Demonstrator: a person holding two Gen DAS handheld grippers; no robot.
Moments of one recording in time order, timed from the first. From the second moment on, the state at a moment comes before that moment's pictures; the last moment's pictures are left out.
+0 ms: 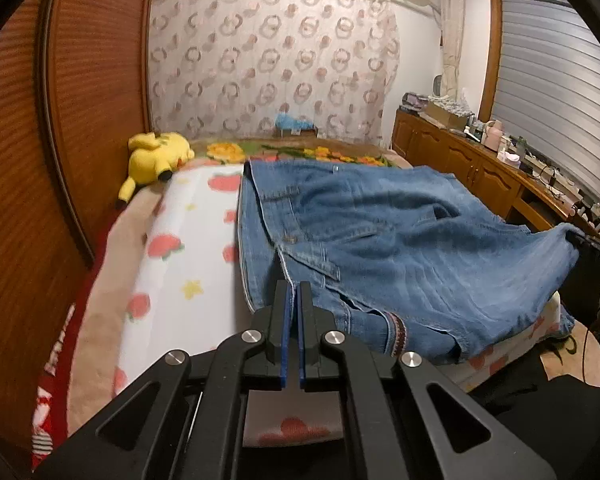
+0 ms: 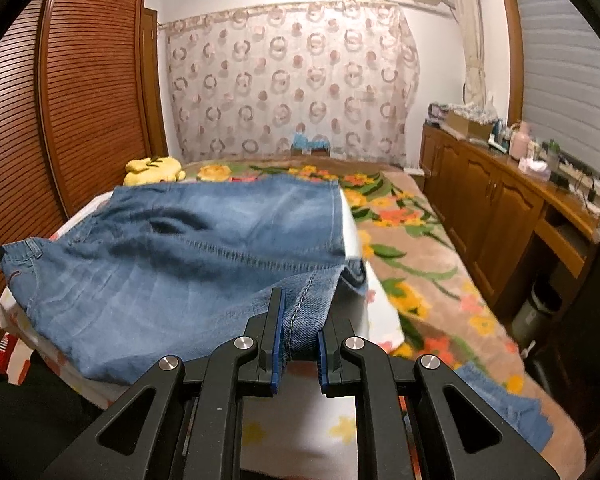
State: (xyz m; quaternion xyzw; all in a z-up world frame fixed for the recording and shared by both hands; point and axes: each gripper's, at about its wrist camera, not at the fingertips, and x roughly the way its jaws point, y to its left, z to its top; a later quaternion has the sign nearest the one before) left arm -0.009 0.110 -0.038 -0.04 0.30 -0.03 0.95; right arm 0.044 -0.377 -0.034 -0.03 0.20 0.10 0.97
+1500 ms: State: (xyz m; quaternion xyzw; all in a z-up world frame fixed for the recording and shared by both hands) left arm 0.084 0.117 0.009 -0.02 0.27 -0.01 0.96; right arm 0.114 -0.359 -0.048 -0.08 0.17 0.07 0.98
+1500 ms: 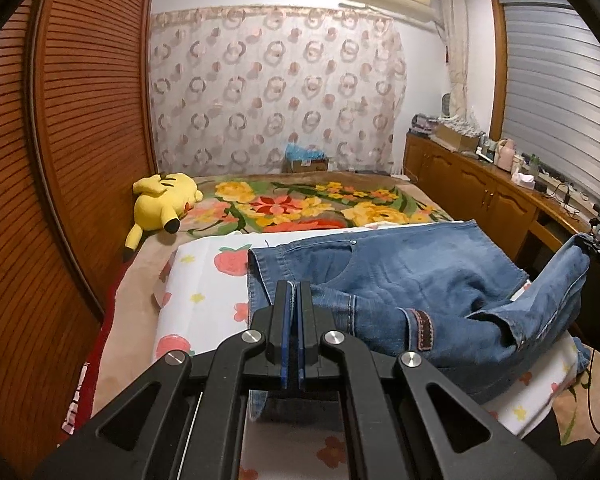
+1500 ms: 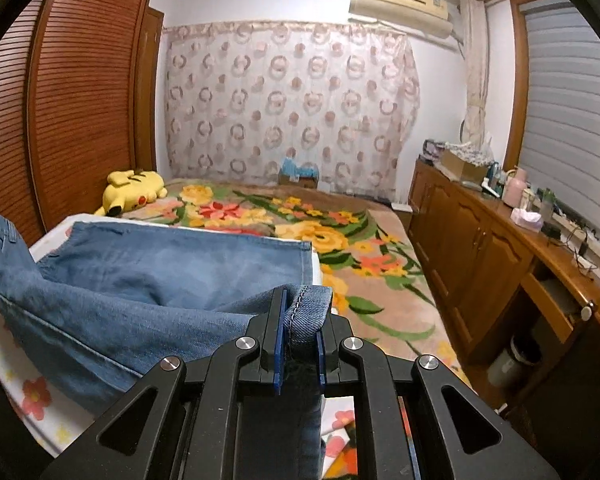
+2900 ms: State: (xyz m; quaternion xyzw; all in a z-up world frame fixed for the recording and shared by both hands) left arm 0.270 0.146 -0.010 -0.03 0.33 0.01 0.94; right arm 0.272 -0.340 -0.035 -0.08 0.21 0.07 0.97
